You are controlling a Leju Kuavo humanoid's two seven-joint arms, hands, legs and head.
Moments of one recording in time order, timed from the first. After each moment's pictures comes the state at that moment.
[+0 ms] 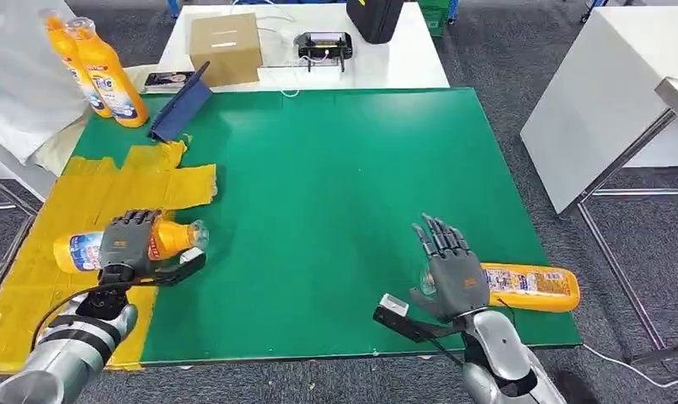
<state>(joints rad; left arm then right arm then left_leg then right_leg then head) -0.55 0.23 -0.31 -0.57 -1.44 0.57 0.21 0.00 -0.23 0.39 -1.59 1.17 -0.21 0.16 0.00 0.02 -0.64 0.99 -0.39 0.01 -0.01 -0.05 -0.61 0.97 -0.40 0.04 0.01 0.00</state>
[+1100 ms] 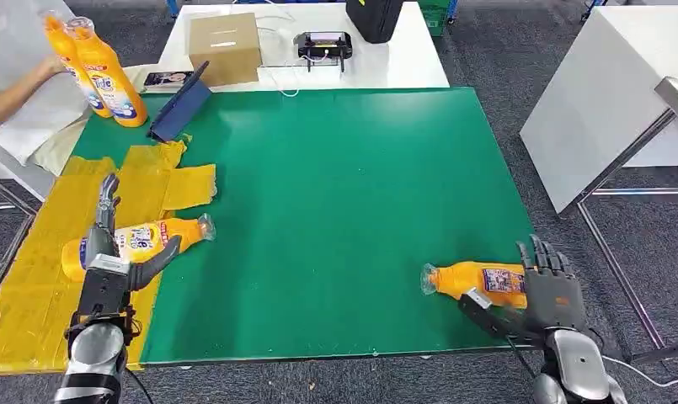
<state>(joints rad) -0.12 0.00 0.04 -1.49 -0.41 0.24 -0.47 0.10 -0.29 0.03 -1.50 1.27 -0.19 0.24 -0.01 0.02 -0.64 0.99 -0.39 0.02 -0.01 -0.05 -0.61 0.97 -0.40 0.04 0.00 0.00</state>
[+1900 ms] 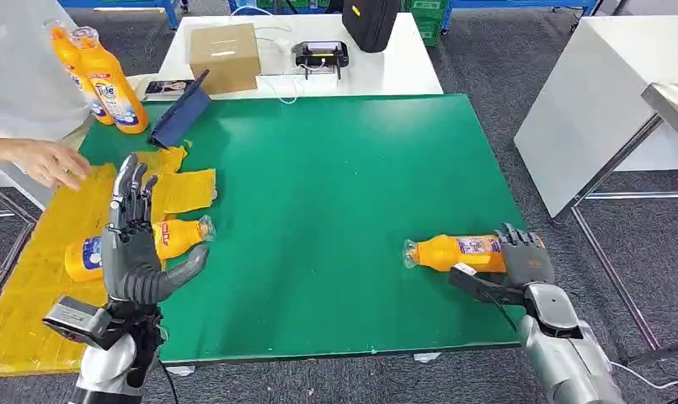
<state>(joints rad) -0.08 -0.01 -0.18 -1.72 -0.16 0.13 -0.56 -0.34 -0.24 0.12 -0.77 1.32 -0.19 0.00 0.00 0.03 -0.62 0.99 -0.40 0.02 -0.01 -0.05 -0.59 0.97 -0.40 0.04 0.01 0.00</state>
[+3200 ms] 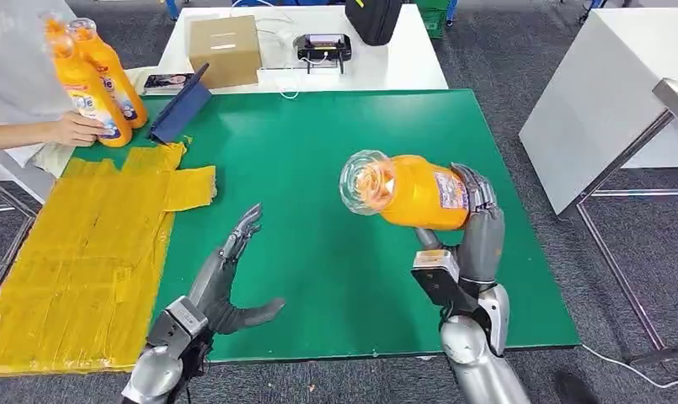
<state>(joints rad) -0.07 0.00 -0.38 -1.57 -0.23 -0.03 -0.41 -0.13 0.05 0.25 -1.57 0.61 -0.59 -0.28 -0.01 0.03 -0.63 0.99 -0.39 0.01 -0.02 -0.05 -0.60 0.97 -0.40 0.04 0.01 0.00</state>
